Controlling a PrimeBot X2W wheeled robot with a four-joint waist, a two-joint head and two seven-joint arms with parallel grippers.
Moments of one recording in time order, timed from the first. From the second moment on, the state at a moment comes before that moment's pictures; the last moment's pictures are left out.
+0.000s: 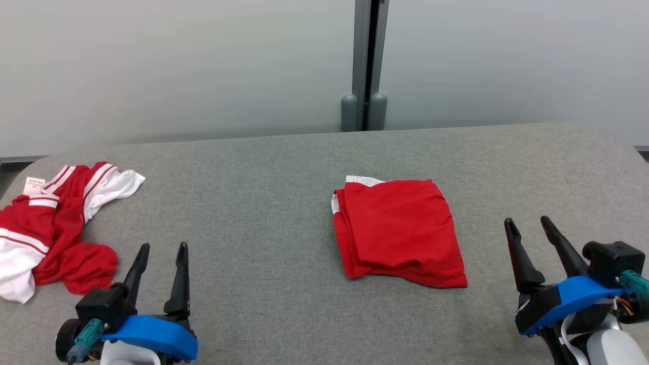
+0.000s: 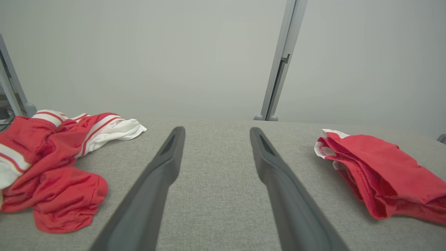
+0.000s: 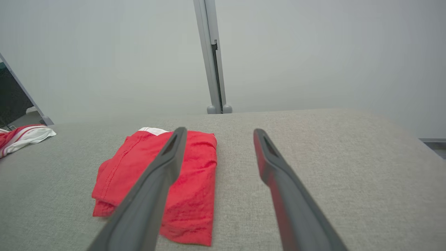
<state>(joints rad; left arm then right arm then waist) -0.12 0.23 -0.20 0.39 -0.39 -0.08 -0.26 -0.13 -0.14 -0.01 0.20 0.28 0.13 -0.01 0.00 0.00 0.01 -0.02</state>
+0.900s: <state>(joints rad) -0.11 0.23 -0.16 0.45 -0.41 -0.07 -0.26 -0.14 -0.14 0.01 0.39 0.18 0.13 -0.16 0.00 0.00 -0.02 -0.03</state>
